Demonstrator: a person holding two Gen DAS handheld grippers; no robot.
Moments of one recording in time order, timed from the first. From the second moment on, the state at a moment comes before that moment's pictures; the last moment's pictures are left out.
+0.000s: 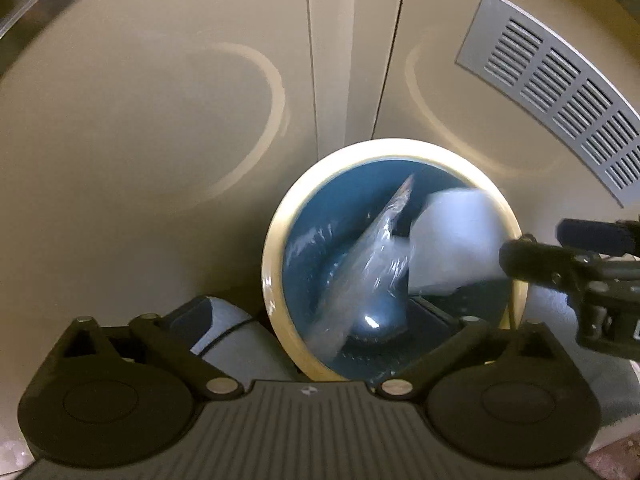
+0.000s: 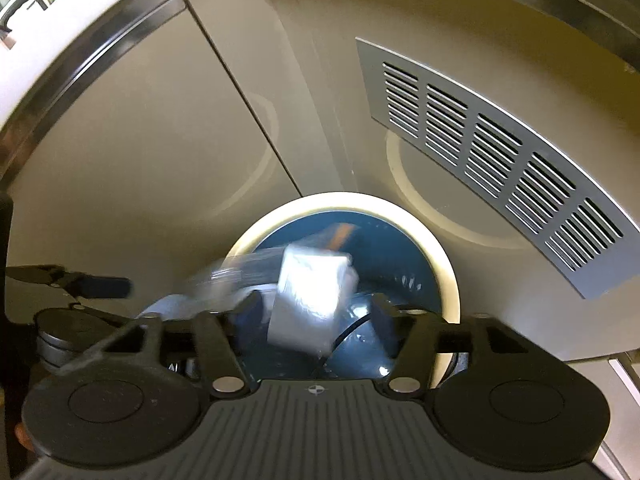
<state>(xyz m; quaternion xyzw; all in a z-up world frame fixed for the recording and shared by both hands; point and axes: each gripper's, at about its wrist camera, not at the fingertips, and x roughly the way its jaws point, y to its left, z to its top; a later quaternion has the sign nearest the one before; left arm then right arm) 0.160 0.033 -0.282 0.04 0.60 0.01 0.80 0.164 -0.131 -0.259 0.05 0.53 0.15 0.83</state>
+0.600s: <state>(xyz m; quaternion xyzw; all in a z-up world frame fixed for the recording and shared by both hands) 0.099 0.032 -0.177 0.05 0.49 -0.01 0.87 0.098 -0.161 -0.149 0.04 0.45 0.18 0.87</state>
